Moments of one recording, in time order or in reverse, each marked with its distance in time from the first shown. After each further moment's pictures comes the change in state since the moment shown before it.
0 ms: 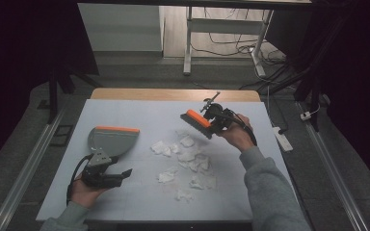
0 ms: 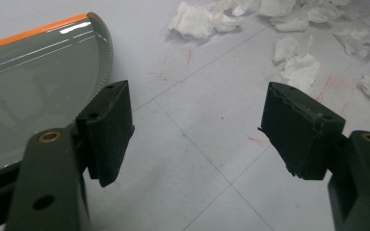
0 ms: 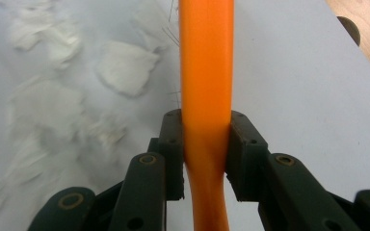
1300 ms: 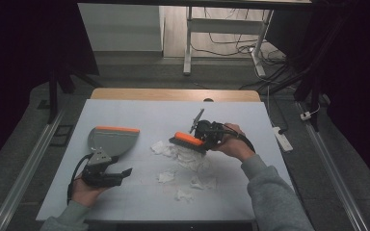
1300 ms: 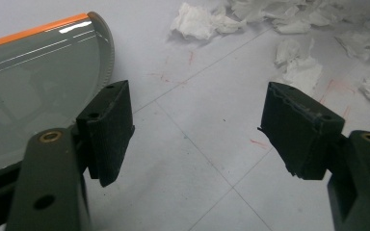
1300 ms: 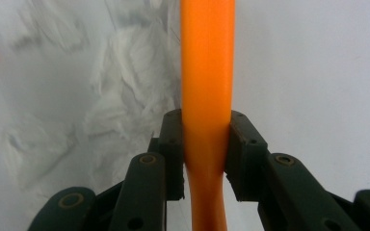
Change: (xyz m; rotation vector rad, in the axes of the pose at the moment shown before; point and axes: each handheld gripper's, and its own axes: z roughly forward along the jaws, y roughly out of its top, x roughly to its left) left arm 0.002 0.000 0.002 -0.003 -0.005 -0.013; right arm 0.049 -0.007 -0.001 0.047 0.125 -0.283
